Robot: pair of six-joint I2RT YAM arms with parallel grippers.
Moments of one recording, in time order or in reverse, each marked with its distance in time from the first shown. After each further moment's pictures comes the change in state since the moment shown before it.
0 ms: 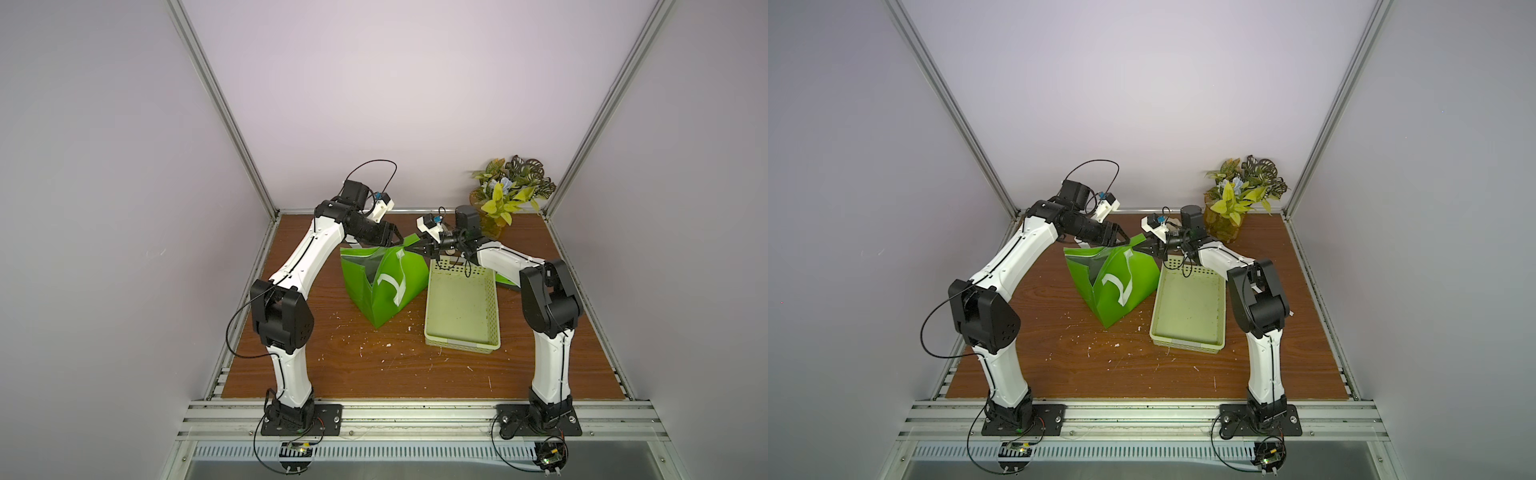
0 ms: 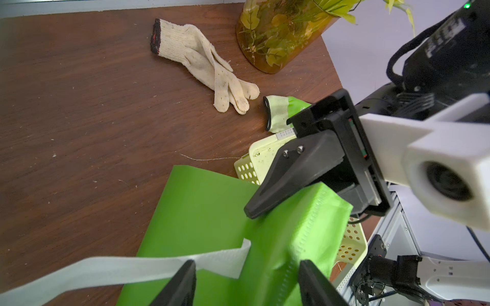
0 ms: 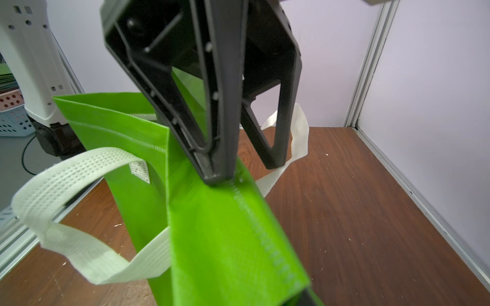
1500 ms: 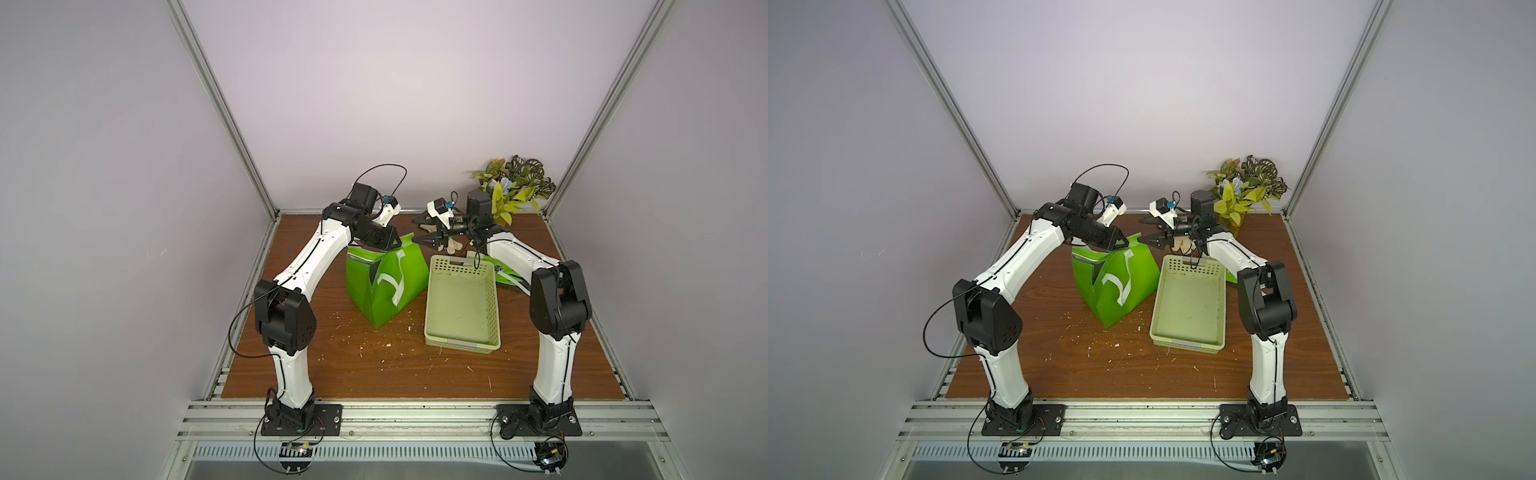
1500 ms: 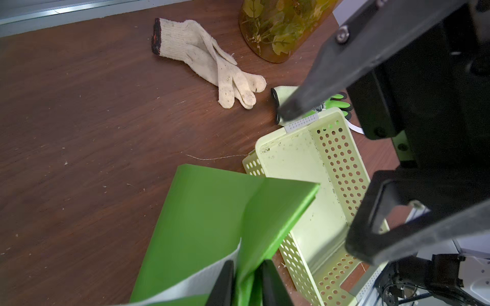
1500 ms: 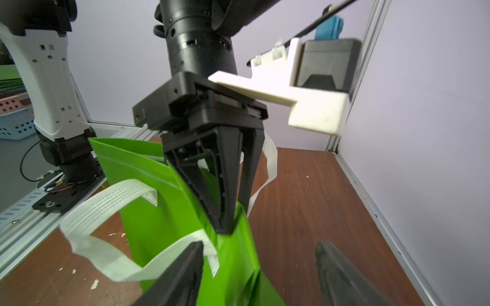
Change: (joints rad) left arm -0.052 0.000 -0.013 0.012 -0.094 0.047; right arm -0.032 -0.023 0.127 -0.037 -0.053 0.020
